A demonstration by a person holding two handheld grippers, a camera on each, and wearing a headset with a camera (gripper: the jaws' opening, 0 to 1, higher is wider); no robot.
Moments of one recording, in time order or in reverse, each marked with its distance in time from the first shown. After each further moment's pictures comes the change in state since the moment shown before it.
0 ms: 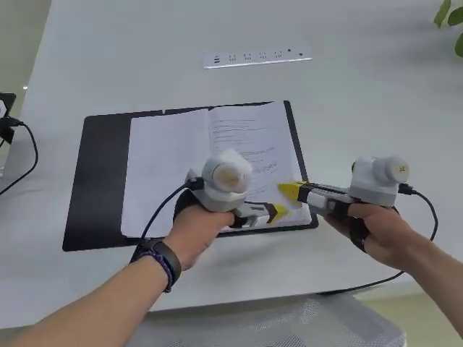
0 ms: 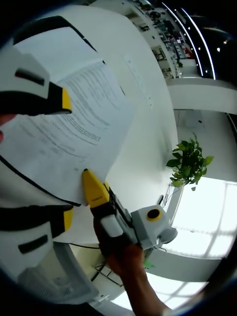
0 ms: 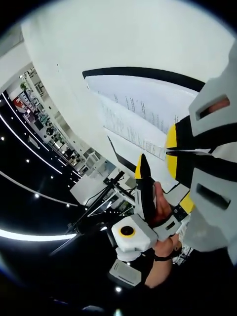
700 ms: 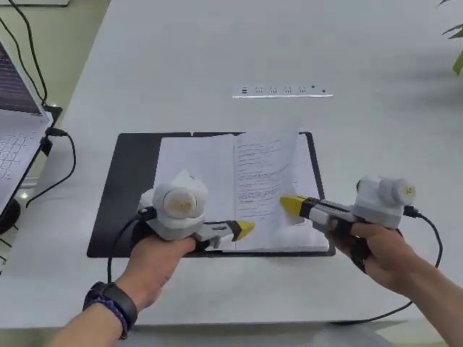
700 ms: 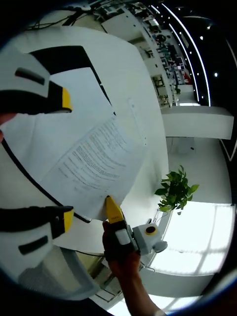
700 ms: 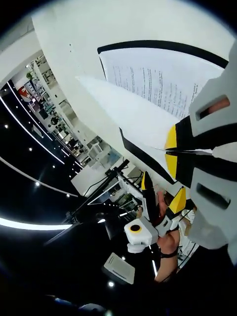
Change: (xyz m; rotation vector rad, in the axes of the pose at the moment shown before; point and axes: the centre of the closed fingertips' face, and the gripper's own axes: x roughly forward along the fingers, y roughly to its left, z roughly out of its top) left arm -0.109 0.064 -0.022 -0.085 -0.085 0.222; right arm 0.029 0.049 0.019 -0.069 -0.027 0.065
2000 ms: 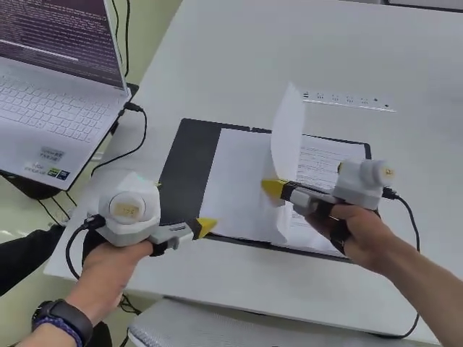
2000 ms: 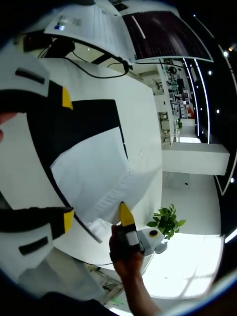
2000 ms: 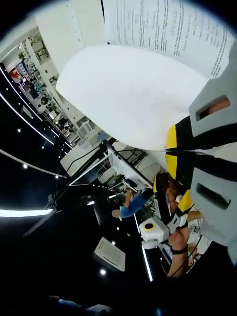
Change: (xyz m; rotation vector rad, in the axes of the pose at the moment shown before) left arm -0.128 0.094 -0.069 -0.154 -0.048 0.236; right arm 0.120 0.086 -0.017 -0.028 0.097 0.177
